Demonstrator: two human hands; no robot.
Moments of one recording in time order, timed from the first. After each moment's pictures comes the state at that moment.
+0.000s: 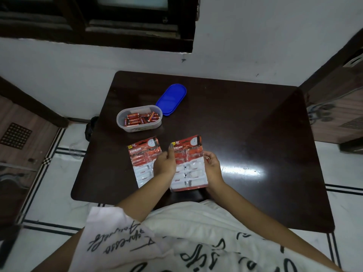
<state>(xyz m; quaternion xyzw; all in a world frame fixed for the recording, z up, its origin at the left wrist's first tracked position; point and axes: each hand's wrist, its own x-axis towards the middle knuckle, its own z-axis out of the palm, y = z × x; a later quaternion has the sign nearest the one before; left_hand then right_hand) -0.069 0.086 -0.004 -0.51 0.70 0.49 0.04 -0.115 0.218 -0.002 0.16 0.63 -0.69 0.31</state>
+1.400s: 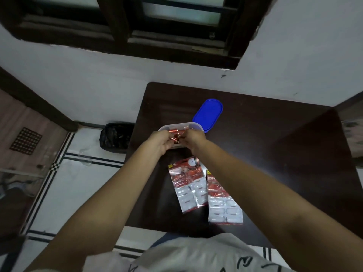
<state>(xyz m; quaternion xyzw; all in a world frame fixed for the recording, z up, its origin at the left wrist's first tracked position) -0.125 -0.148 0.024 -0.53 0.44 0.73 0.05 -0.185 -0.055 0.002 0.20 0.68 -0.60 0.37</state>
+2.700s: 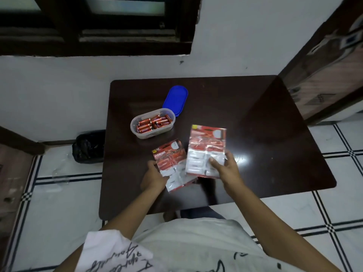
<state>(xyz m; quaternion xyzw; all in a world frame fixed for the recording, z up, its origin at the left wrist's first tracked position) 0.025 -0.051 -0.025 -0.37 0.81 0.42 0.18 -0.043 0.175 0.008 0.15 0.69 -0.69 0.18</state>
